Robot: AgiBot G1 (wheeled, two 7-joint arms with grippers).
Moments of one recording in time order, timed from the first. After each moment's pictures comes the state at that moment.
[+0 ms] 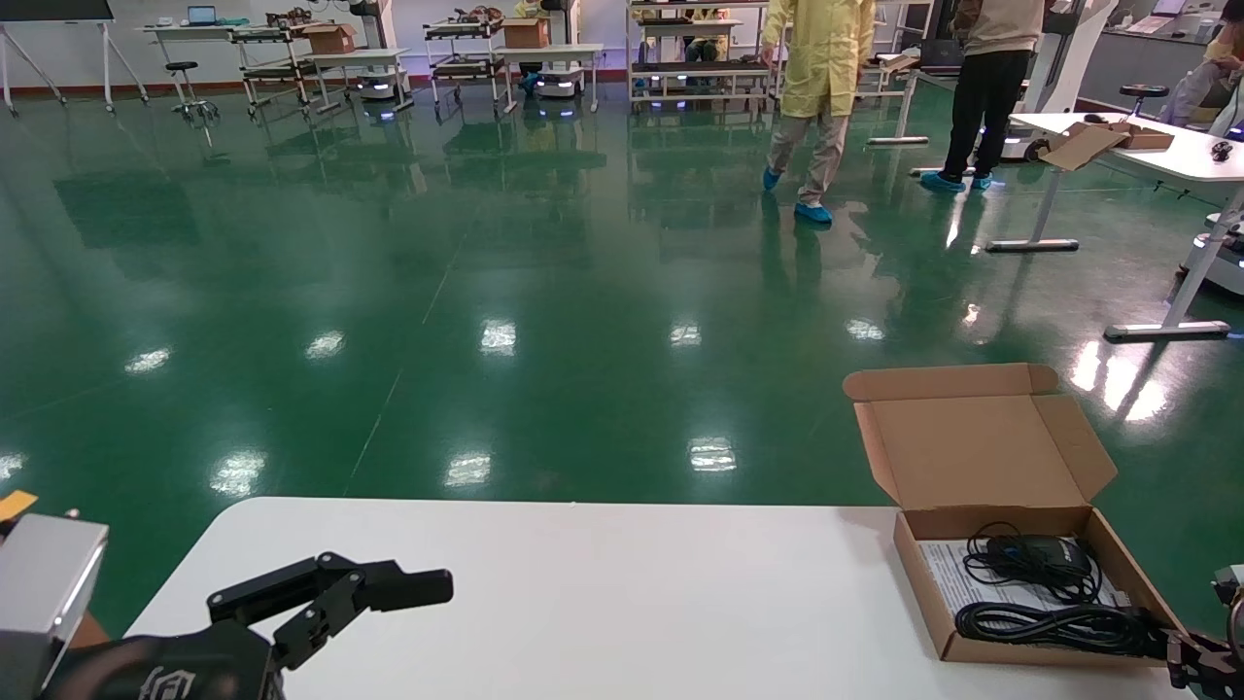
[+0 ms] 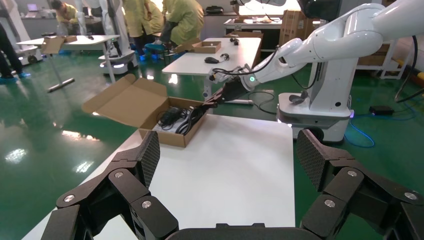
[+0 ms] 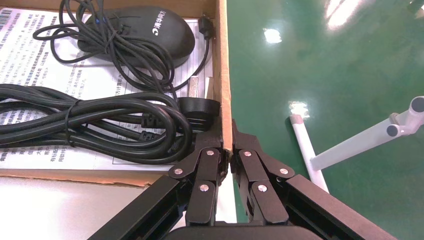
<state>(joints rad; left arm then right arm) -1.08 0.55 0.39 -1.22 0.62 1.41 -0.11 1.41 -0.91 -0.59 0.01 -1.05 -0.50 -0.06</state>
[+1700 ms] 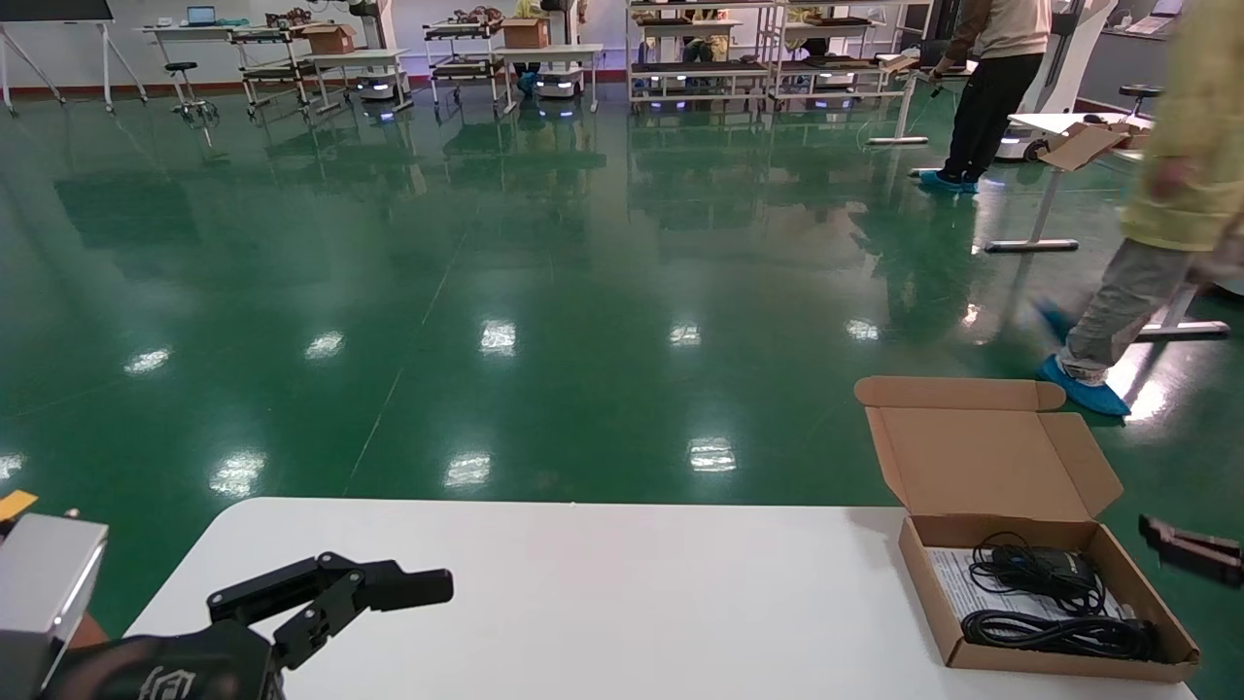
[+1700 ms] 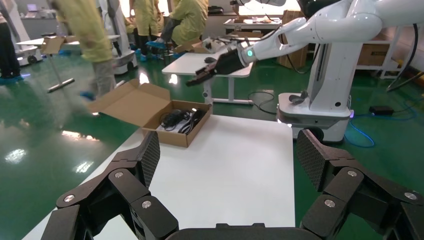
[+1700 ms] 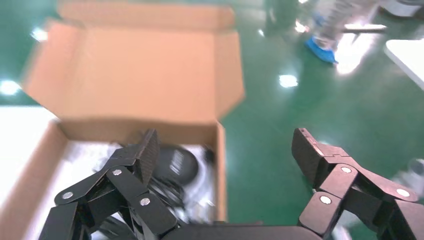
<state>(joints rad) -1.08 0.55 0.39 -1.22 0.62 1.41 -0.11 1.51 -0.82 -0.54 0.04 -0.97 -0.67 -0.07</state>
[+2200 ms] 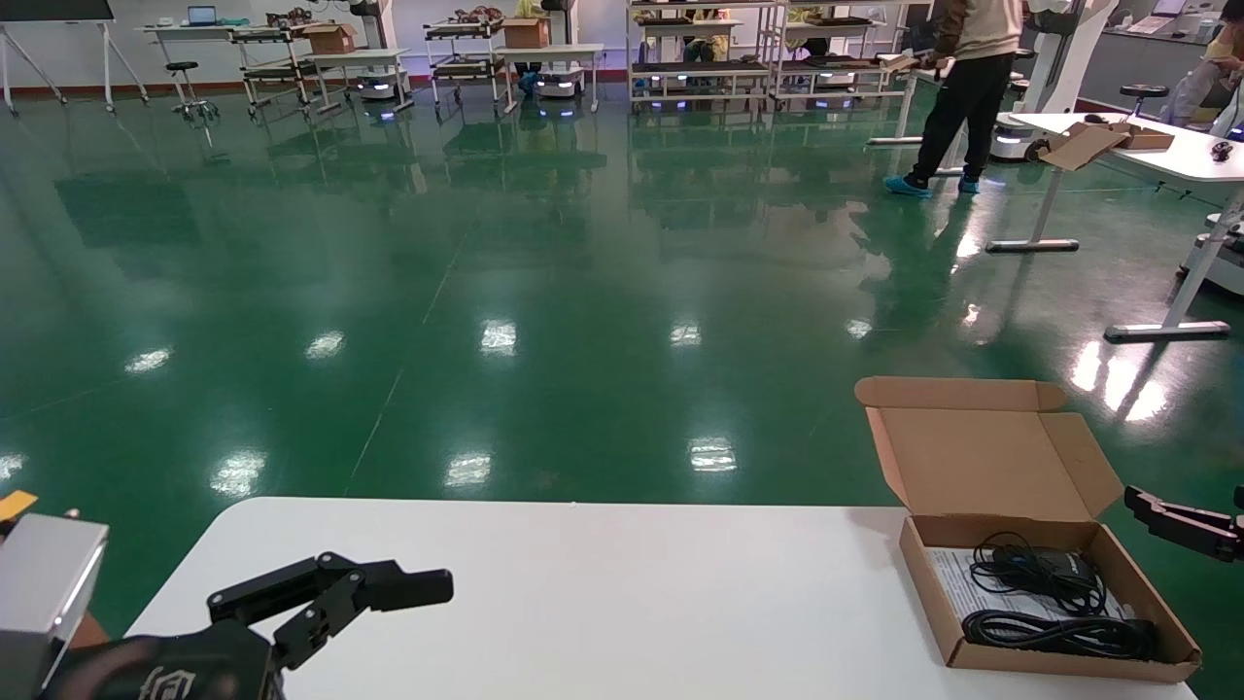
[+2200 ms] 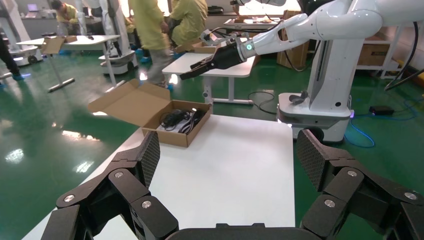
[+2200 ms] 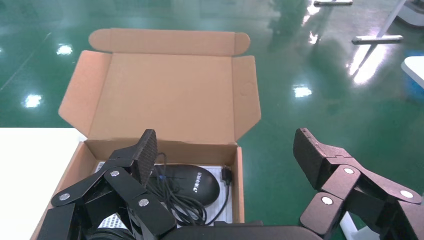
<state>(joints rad) -1.08 0.55 0.39 -1.22 0.62 1.41 -0.11 1.52 -0.80 -0.52 0.07 -0.94 -0.73 -0.06</state>
